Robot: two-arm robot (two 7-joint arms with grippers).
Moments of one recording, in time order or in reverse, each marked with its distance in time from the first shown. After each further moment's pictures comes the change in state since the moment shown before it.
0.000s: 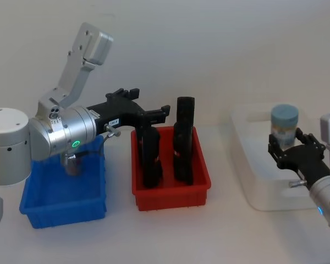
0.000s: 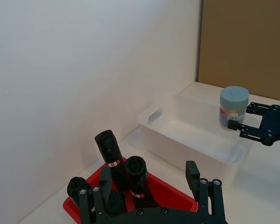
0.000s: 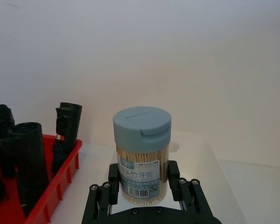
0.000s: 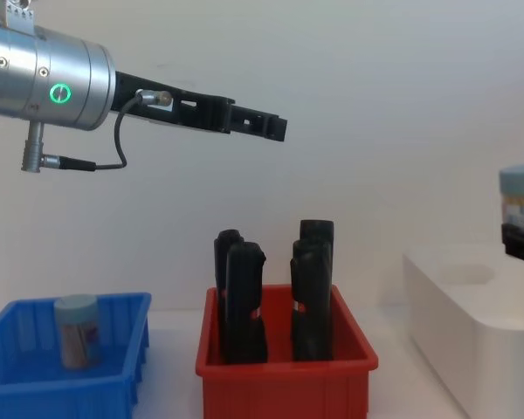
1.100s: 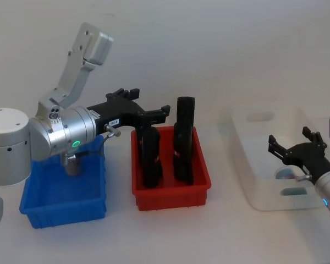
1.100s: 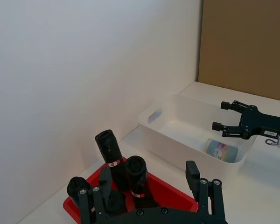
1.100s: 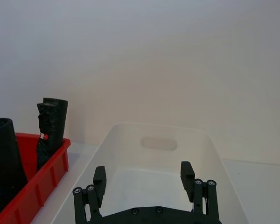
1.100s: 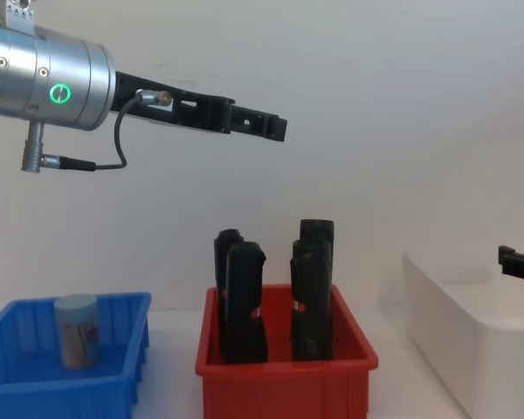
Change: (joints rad) left arm 0.000 0.000 0.000 0.000 0.000 0.000 0.000; right arm 0.157 -0.017 0.039 0.340 0.051 -0.178 0.171
